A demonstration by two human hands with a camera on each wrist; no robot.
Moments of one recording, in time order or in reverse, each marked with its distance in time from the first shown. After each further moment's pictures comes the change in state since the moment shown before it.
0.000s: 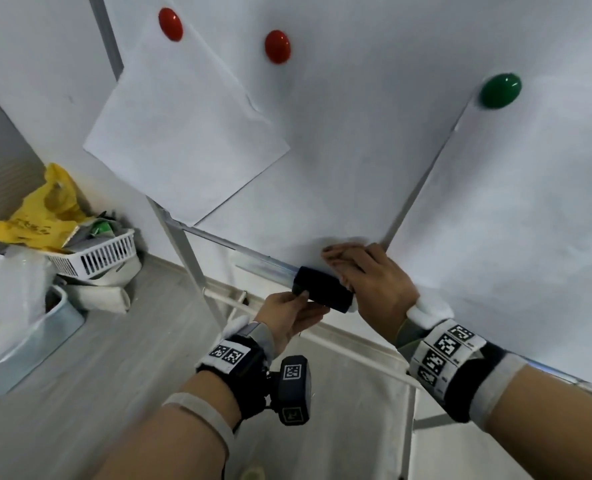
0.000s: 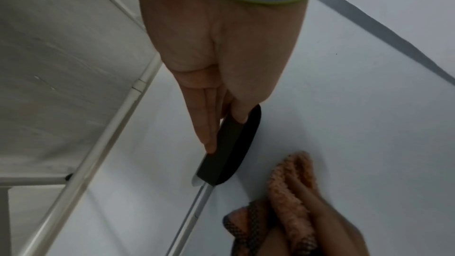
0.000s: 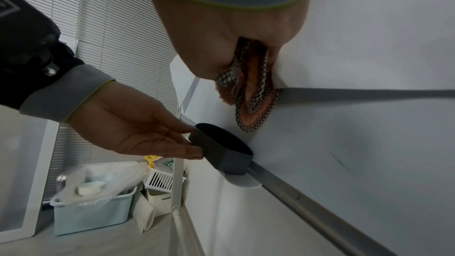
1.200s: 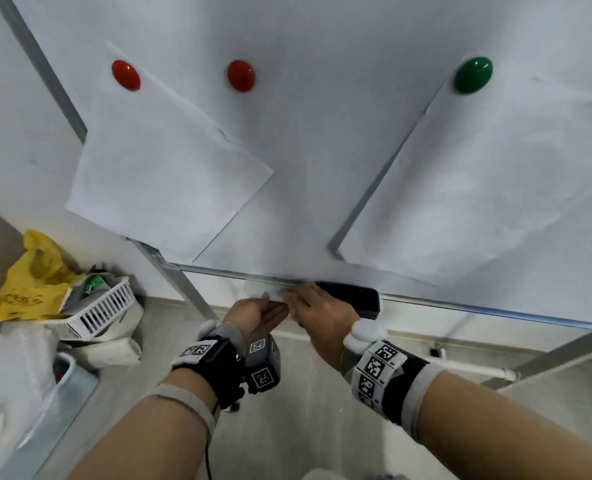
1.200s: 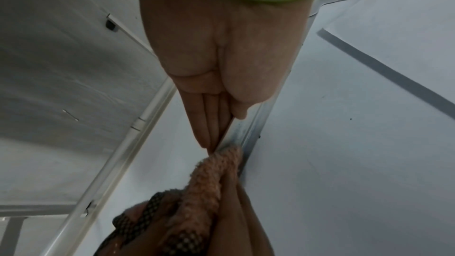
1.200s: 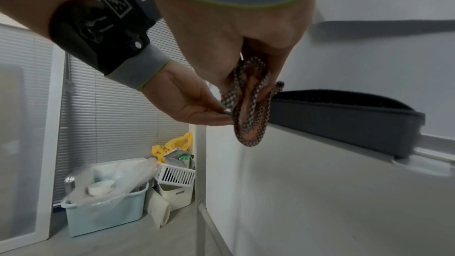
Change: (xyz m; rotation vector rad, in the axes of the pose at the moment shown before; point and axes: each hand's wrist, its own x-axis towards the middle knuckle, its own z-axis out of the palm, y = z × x) left_hand 0.040 0.065 -0.063 0.078 0.122 -0.124; right_hand 0.034 -0.095 0.067 0.034 -0.302 0.295
